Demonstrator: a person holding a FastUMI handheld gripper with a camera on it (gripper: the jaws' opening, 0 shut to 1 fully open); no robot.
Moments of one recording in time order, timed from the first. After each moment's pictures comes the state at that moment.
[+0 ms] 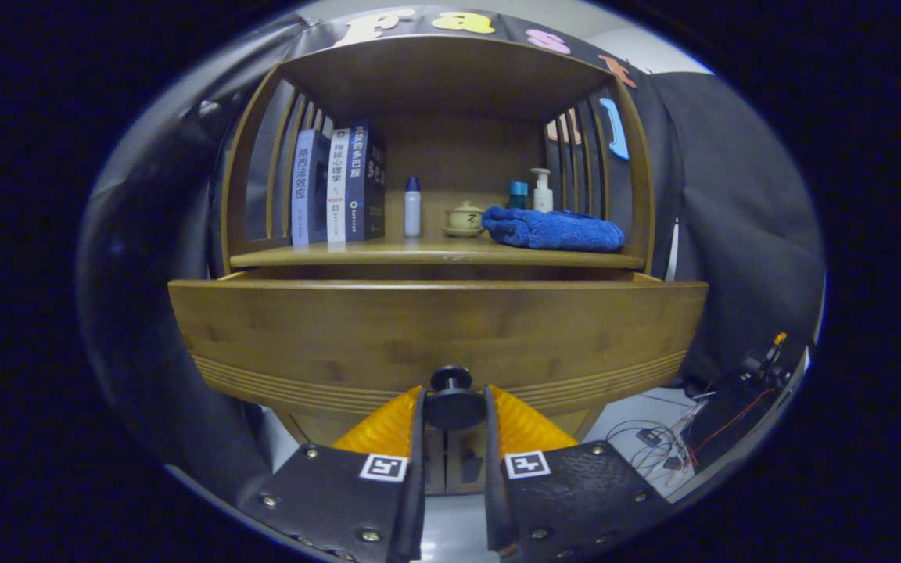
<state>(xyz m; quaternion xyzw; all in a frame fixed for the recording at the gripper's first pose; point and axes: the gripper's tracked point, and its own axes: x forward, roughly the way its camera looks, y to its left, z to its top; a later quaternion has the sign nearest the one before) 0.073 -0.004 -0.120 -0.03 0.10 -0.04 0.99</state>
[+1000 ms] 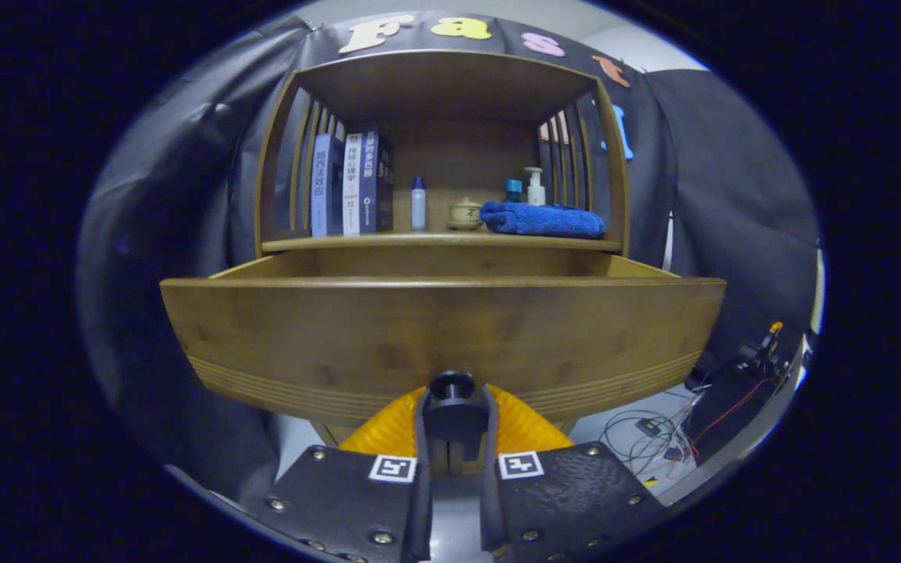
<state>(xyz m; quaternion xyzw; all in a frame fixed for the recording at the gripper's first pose) 0.007 -0.007 -0.138 -0.04 0.11 -0.04 0.99</state>
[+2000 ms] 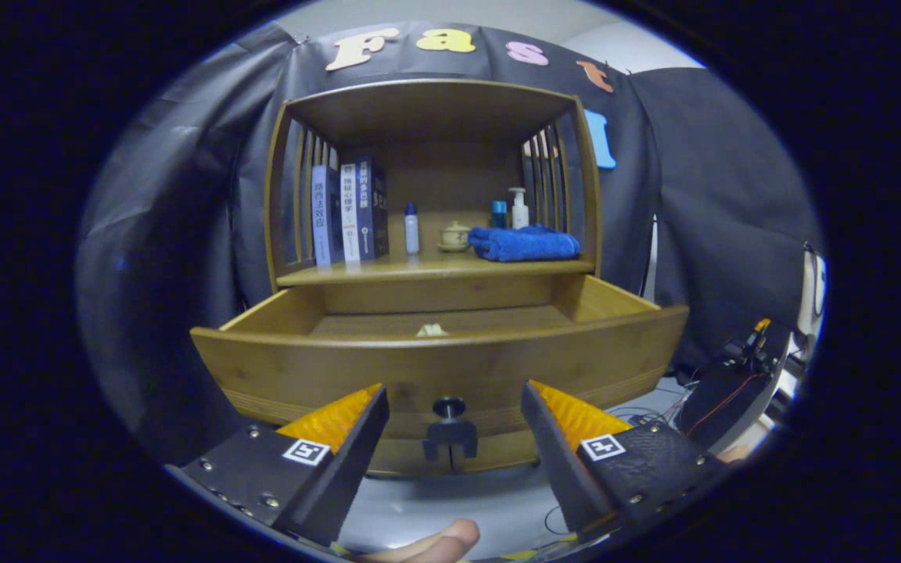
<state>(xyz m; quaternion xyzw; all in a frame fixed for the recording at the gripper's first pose) -0.043 -0.006 -0.065 -0.01 0.08 -0.05 1.00</state>
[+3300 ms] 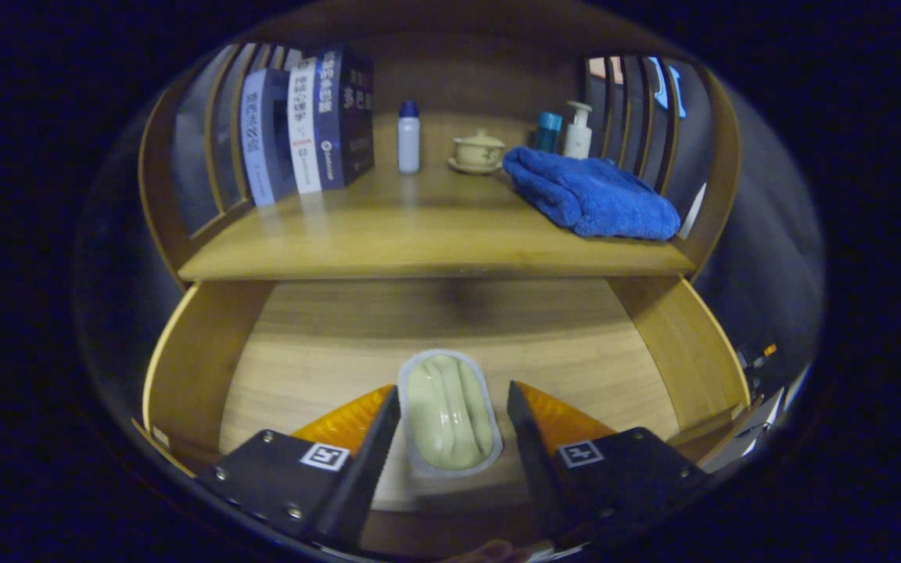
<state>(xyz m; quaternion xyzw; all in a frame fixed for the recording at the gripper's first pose) 0.124 0.010 -0.107 -0.05 0.37 -0.05 0.93</state>
